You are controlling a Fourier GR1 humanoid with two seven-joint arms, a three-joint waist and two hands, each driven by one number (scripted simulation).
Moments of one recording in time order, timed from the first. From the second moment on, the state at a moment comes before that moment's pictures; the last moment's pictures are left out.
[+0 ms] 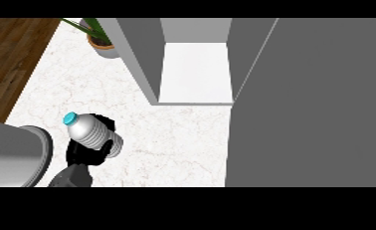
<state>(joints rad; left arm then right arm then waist) -0.24 0.11 0.30 -0.69 0.40 -0.56 -0.48 0.61 -0.07 0.25 -2.17 -0.23 0.23 -0.17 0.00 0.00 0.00</state>
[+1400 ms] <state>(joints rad) -0.33 0.02 -0.20 -1.28 0.46 0.21 -0.22 0.55 -0.06 0.30 -2.13 -0.23 0.19 -0.16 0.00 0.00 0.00</state>
